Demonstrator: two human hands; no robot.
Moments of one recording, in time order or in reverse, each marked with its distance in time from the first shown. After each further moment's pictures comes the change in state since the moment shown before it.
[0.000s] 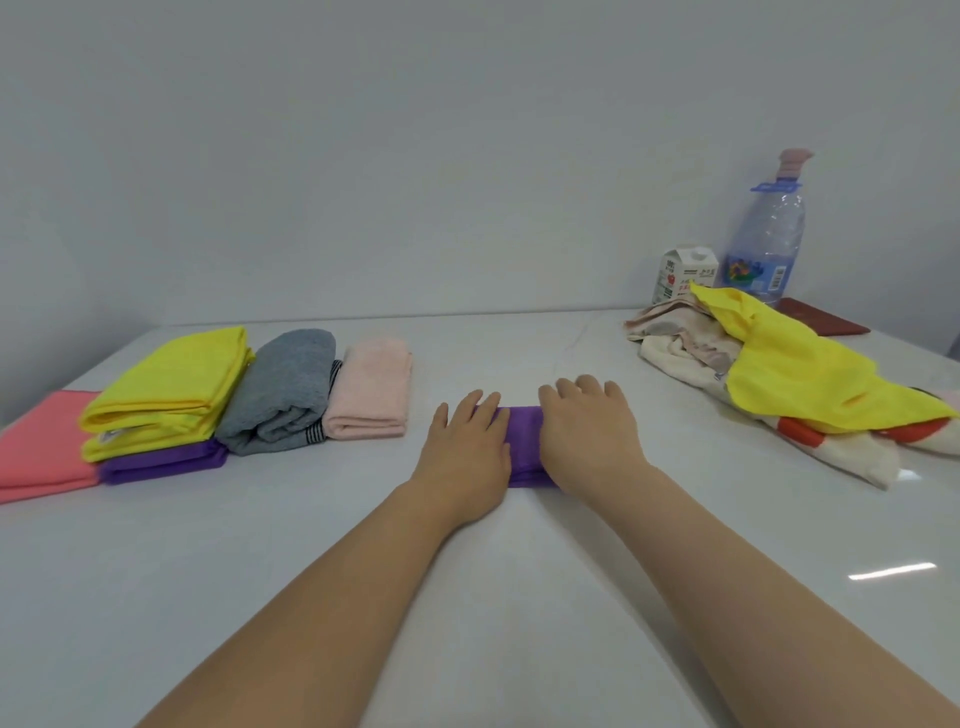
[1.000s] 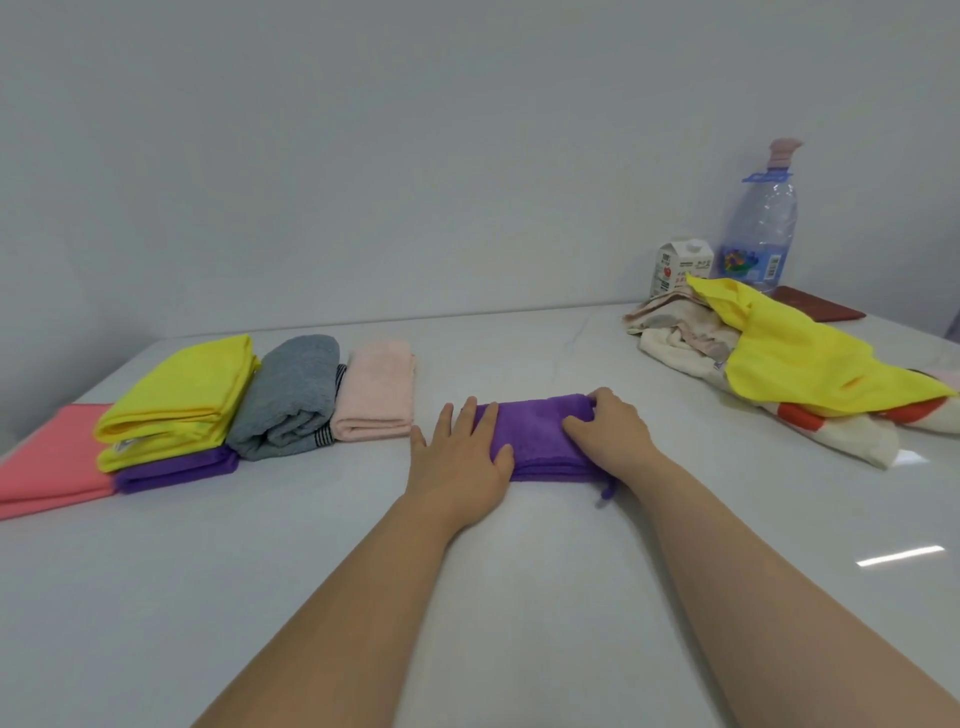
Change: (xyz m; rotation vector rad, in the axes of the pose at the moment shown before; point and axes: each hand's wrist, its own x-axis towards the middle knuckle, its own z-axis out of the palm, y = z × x) left_hand -0.013 -0.001 -0.002 -0.220 -0.124 -0.197; right_hand 0.013 0.027 0.038 0.811 -0.094 0.403
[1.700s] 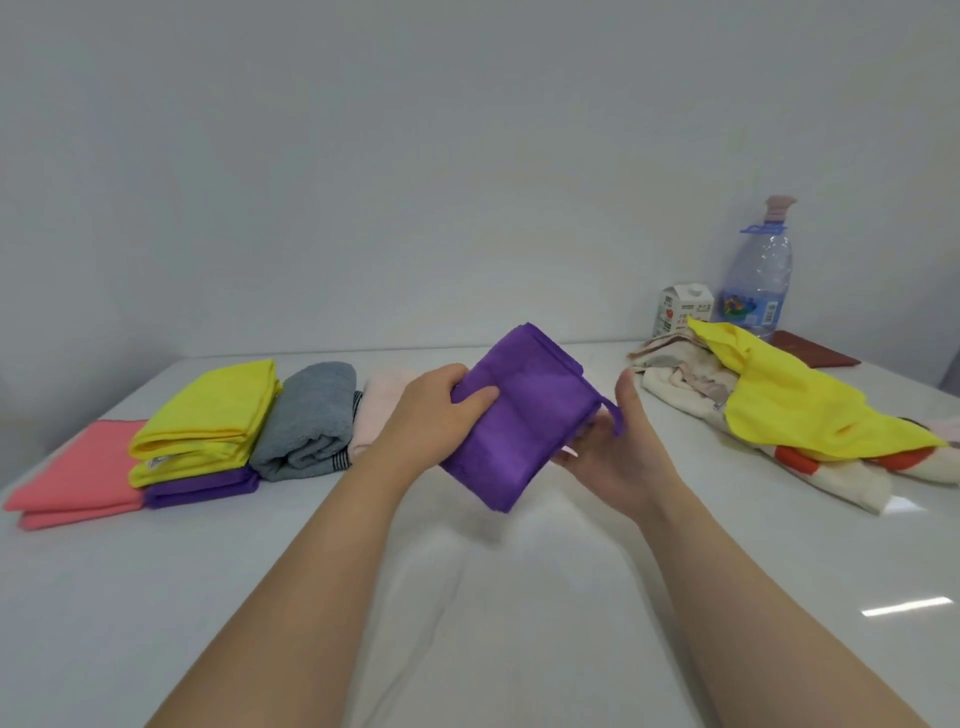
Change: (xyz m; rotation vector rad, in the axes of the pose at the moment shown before) left_hand -0.008 -0.011 -0.095 -0.608 0.335 0.049; right_hand -0.022 -0.031 -0.025 1.419 -0.451 -0.034
